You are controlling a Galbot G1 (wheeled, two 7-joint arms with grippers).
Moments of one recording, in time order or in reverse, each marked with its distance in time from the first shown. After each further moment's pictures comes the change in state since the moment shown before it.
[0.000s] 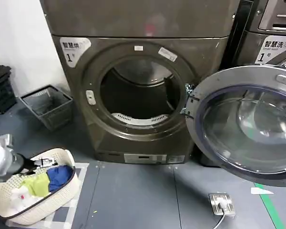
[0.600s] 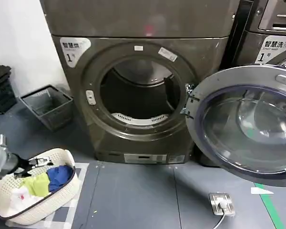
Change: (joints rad) left arm -0.007 -0.001 -0.020 0.069 -0.067 0.000 -0.024; right arm 0.003 0.003 0.000 -0.002 0.006 0.026 -0.015
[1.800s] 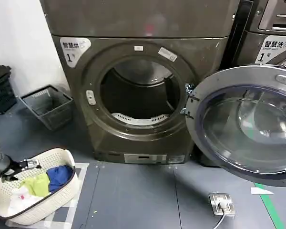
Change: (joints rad) left arm 0.008 0.012 -0.002 0.055 -0.006 0.000 -0.089; right arm -0.002 0.001 0.006 -0.014 0.000 0.017 -0.009
